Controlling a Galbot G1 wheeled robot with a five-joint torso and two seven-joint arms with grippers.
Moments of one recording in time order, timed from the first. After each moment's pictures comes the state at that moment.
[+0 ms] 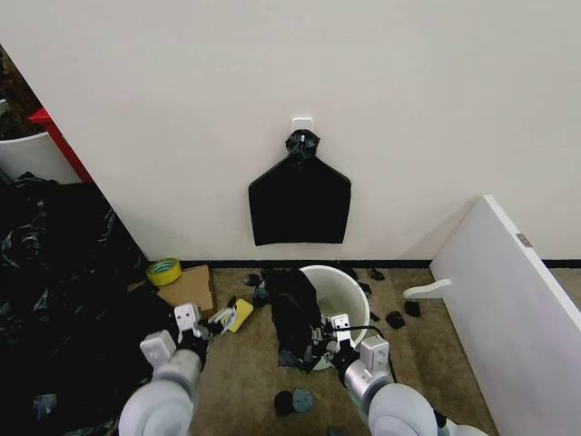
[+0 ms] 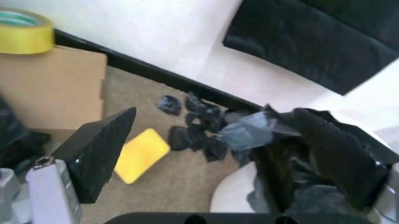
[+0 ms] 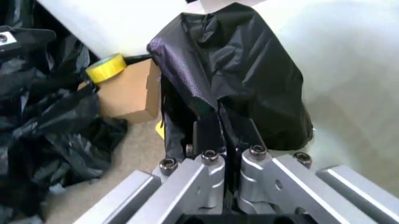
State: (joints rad) left arm 1.41 -1.00 -0.26 -2.17 -0.99 0.22 -0.54; right arm -1.18 0.91 -0.24 2.16 0.91 -0.21 0.59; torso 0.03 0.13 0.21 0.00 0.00
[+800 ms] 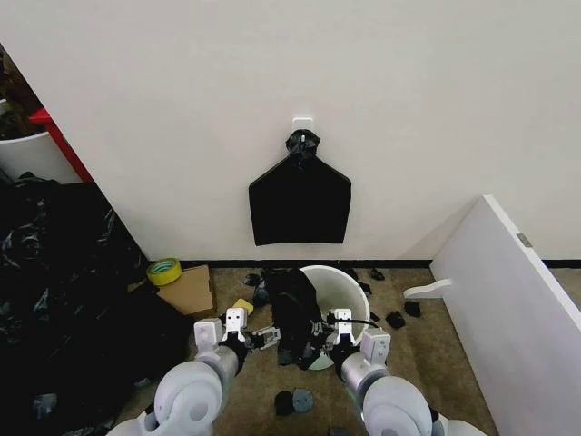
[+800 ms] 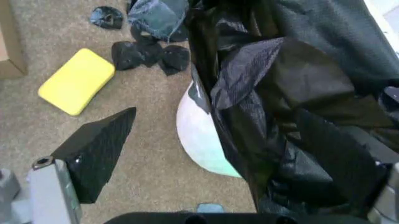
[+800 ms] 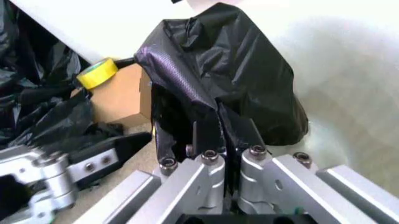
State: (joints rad) left arm 1.22 -0.96 0.01 -2.15 -1.10 0.47 -0.65; right arm -1.15 0.92 -0.24 2.16 0.98 -0.22 0.66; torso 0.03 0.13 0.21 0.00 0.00
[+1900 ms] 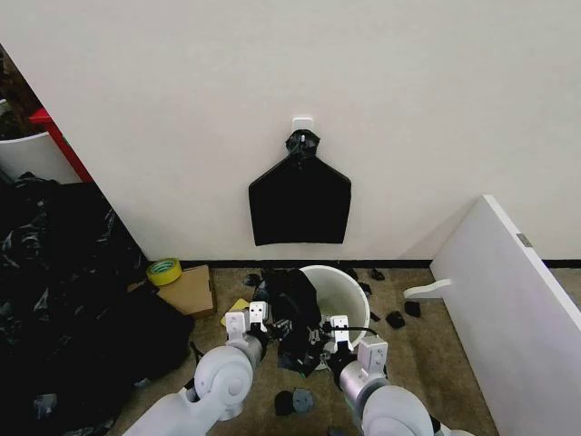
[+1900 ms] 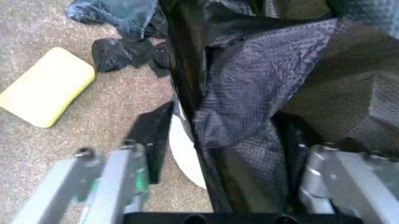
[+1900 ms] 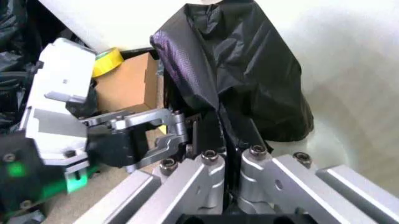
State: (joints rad) left arm 1.10 -1.09 0.11 -1.95 -1.02 0.46 -0.64; right arm -1.19 0.93 -0.25 2.19 0.90 -0.25 0.64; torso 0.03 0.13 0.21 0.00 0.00
